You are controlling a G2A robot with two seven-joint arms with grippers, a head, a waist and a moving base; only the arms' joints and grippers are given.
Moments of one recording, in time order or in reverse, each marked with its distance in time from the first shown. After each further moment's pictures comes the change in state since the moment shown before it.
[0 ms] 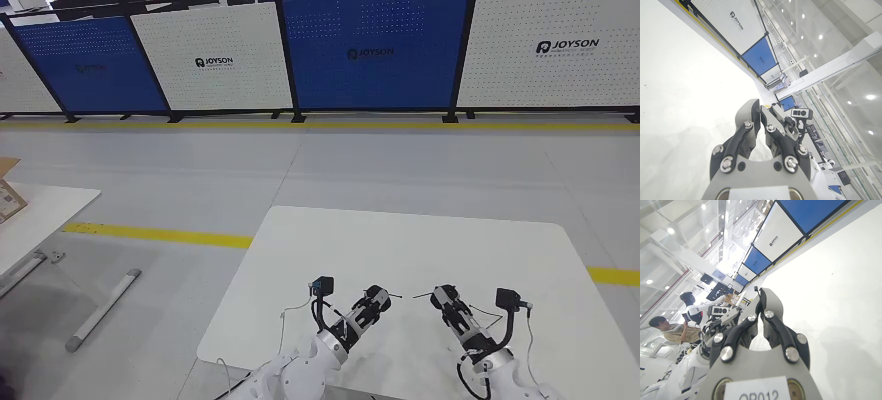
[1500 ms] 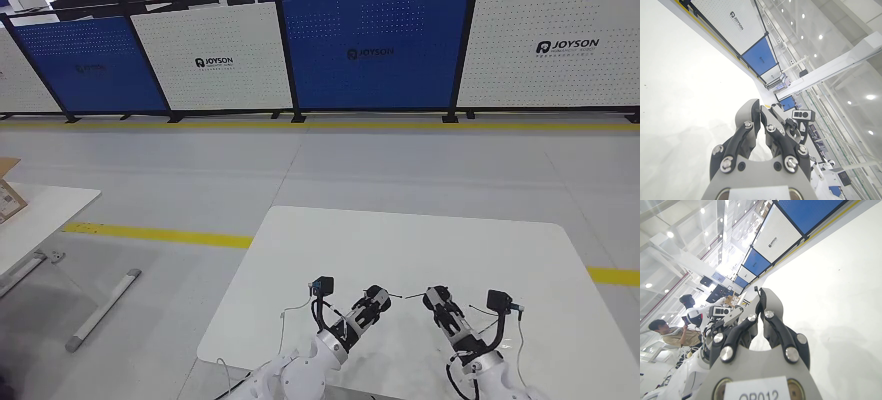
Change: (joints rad) left arm 0.000 0.000 0.000 0.000 0.000 0.000 0.000; right arm -0.027 -0.051 0.000 -0.033 -0.041 0.059 -0.016
